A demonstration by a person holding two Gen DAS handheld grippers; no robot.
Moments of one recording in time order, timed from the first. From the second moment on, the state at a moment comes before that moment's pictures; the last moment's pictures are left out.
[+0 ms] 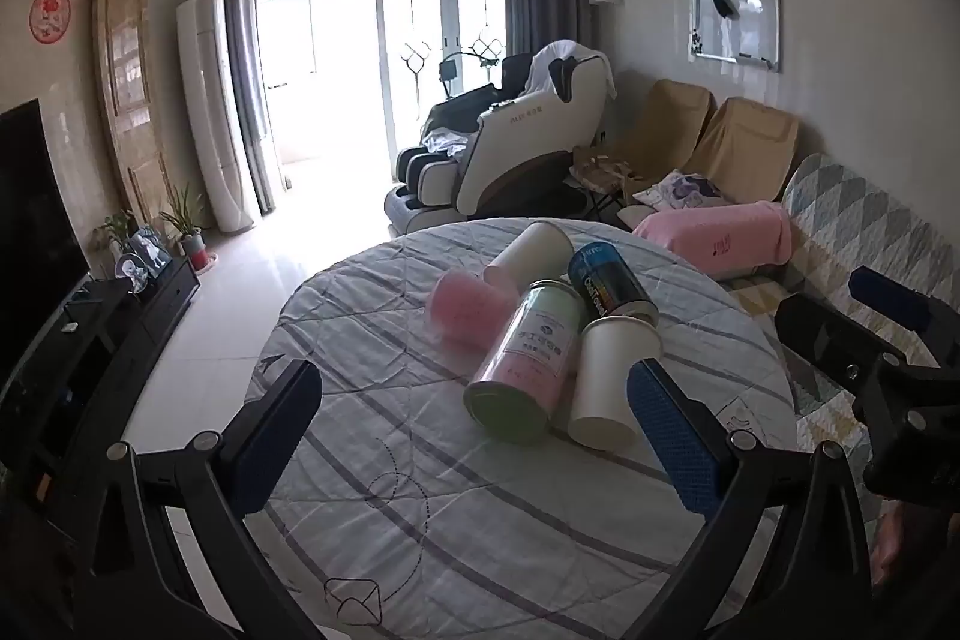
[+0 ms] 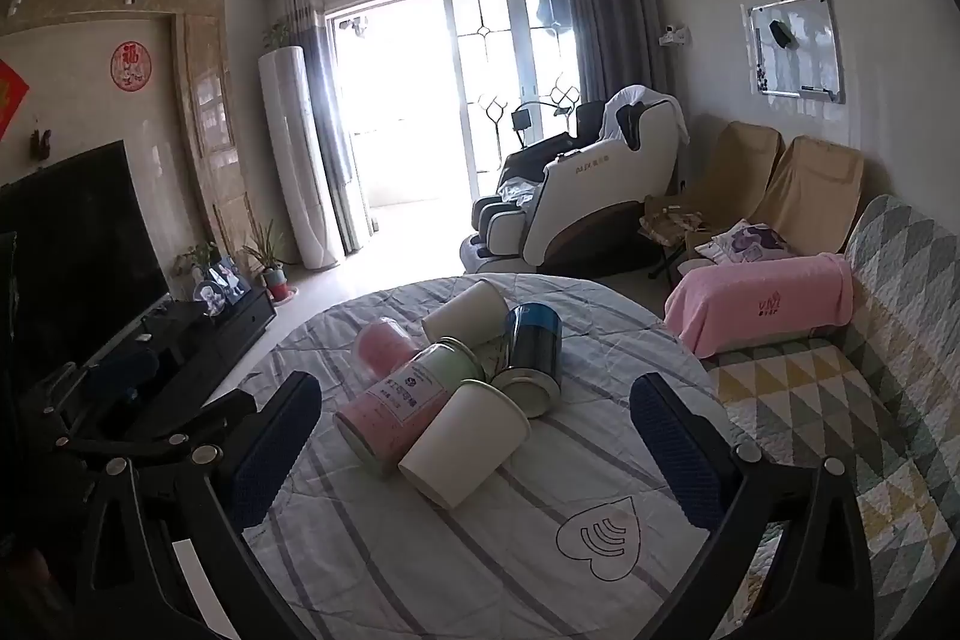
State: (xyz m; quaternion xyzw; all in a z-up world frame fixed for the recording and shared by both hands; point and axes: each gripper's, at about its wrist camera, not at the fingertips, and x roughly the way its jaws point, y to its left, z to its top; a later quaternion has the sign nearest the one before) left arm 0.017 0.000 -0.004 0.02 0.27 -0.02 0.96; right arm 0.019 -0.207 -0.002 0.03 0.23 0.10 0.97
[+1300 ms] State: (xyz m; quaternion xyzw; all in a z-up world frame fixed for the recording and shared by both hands) left arm 0.037 -0.024 -0.024 0.03 0.30 -0.05 0.95; right arm 0.033 -0.229 -0.019 0.04 0.25 0.08 0.96
